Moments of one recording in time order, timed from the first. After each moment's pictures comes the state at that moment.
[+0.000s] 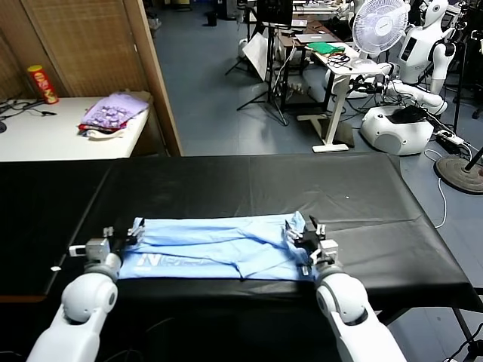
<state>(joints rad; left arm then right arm) 1.24 -1.11 -0.58 -1.81 -0.44 0.40 -0.17 -1.18 1.29 0.33 1.87 0.25 -0.38 0.12</state>
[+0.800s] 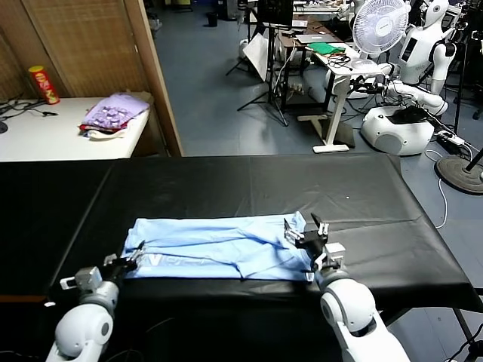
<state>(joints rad) 1.40 -1.20 -0.64 -1.87 -0.58 0.40 -0.15 -1.20 1.29 0.32 1.92 0.24 -0.38 0.12</state>
